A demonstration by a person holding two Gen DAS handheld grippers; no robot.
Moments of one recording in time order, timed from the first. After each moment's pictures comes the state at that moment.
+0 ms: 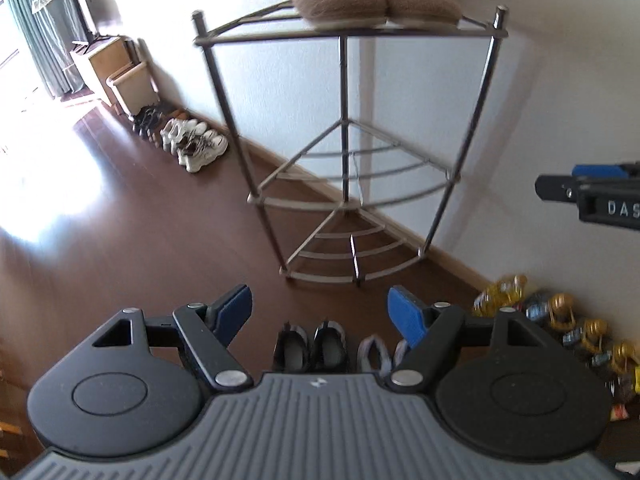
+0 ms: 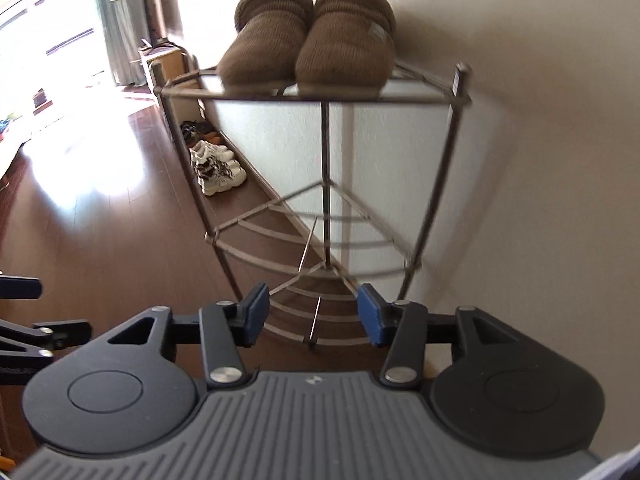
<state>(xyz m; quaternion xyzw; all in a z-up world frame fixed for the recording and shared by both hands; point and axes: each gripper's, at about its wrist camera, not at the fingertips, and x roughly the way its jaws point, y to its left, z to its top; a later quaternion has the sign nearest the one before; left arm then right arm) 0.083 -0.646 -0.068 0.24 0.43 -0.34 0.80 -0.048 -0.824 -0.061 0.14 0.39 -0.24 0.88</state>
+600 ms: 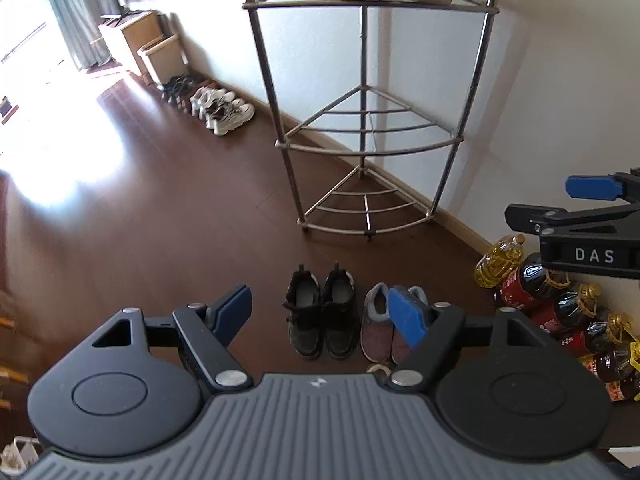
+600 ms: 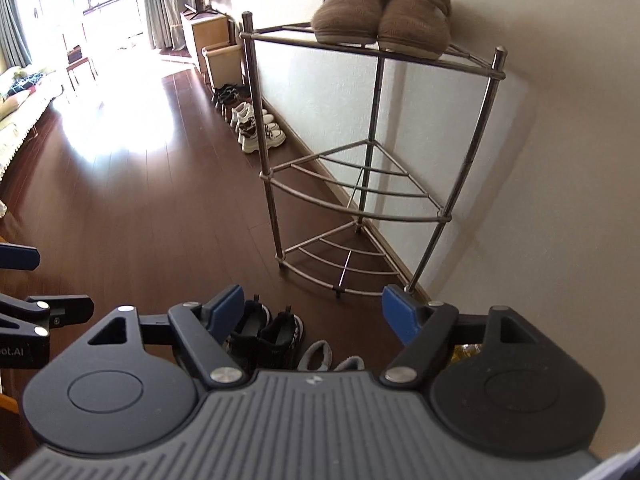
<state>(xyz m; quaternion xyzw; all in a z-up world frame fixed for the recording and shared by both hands) -0.004 -0.574 -0.055 0.22 0.46 -0.28 0.81 -0.110 -0.731 -0.058 0.11 0.43 -0.18 0.88</state>
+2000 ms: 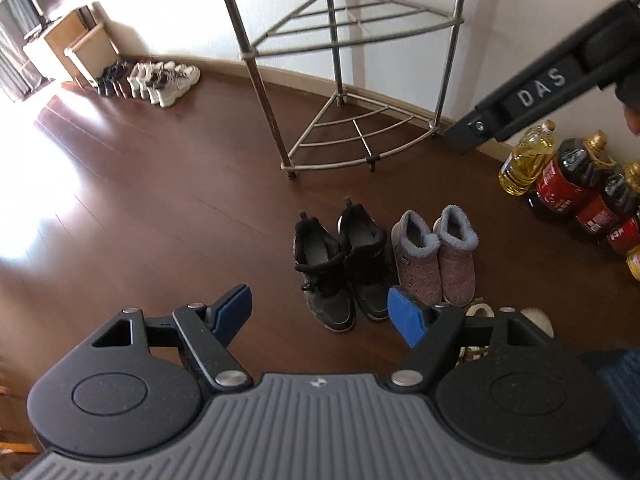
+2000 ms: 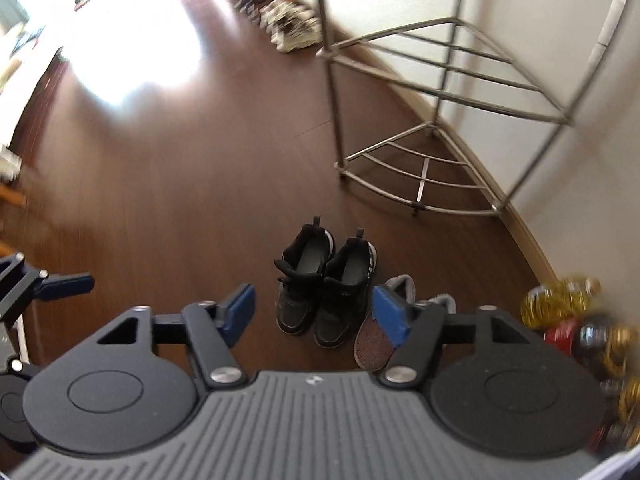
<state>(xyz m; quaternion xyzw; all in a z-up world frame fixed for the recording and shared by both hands) 0.105 -0.521 -0.315 0.30 0.46 -0.37 0.75 0.057 -0.692 -0.295 0.15 0.55 -0.10 0.81</state>
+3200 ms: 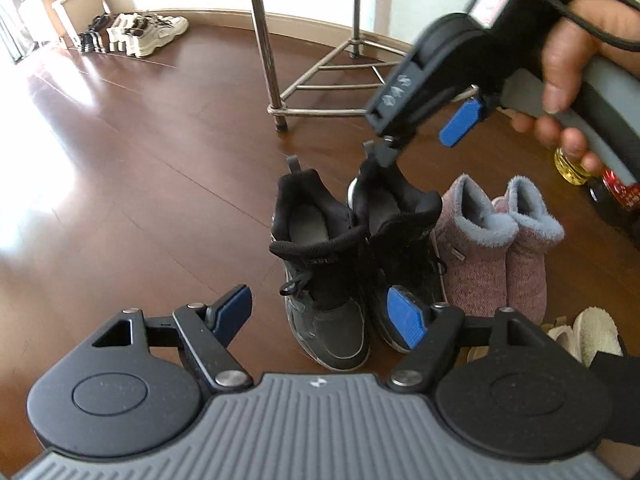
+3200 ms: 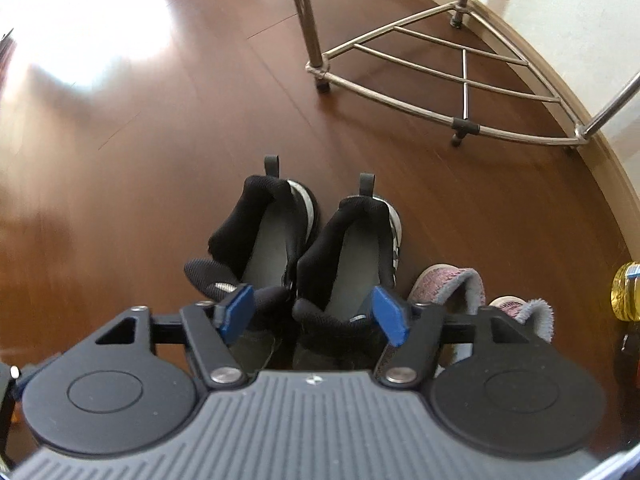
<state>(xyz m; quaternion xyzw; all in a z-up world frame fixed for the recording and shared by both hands) 0.178 -0.528 -0.597 0.26 0.46 -0.39 0.76 0.184 -0.728 -0.642 0.22 0.60 -0.15 0.75</state>
